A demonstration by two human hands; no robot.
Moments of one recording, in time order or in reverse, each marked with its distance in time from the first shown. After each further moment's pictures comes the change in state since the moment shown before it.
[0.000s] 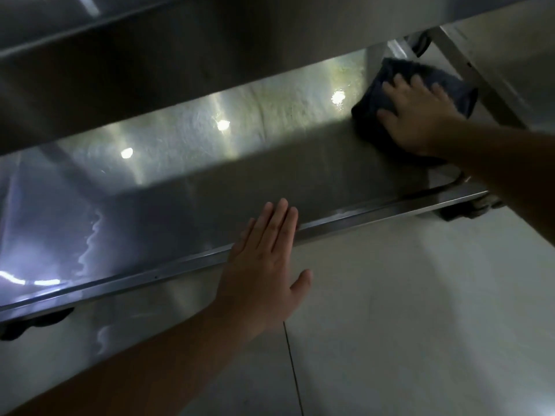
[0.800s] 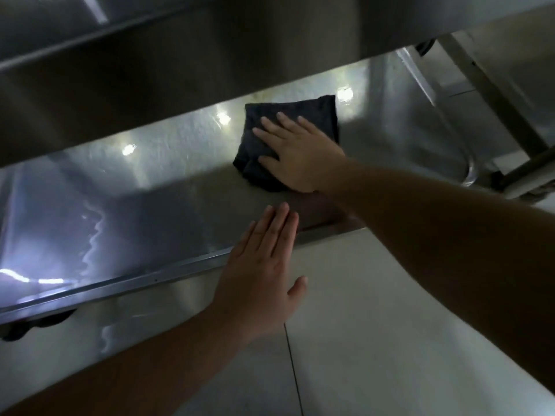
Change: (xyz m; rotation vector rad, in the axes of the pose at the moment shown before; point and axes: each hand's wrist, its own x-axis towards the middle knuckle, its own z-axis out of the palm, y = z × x) left_hand 0.002 -0.005 -0.001 0.020 -0.057 0.048; right_hand -0.001 -0.156 0.044 0.025 -0.008 -0.436
